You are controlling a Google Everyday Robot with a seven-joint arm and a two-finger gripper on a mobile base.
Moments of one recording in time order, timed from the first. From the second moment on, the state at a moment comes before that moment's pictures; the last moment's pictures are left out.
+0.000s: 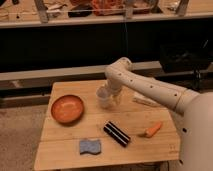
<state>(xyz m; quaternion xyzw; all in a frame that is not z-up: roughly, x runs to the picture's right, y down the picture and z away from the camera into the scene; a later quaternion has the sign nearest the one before) 0.034 0.051 0.854 -0.21 -0.16 -0.36 0.90</state>
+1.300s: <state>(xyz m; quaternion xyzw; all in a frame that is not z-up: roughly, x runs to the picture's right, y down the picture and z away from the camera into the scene) 0.031 0.051 0.862 -0.20 -0.18 -0.36 0.89</state>
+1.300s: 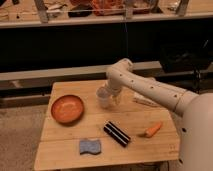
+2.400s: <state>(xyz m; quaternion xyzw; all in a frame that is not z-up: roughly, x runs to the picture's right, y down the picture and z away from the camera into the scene) 0.030 0.051 0.869 -0.19 -0.18 -0.36 0.89</state>
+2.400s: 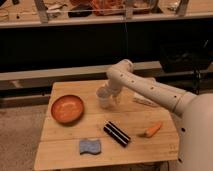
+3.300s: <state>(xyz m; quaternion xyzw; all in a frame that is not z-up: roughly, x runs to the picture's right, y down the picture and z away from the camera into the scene) 0.029 0.051 0.872 -0.19 -0.19 -0.36 0.89</state>
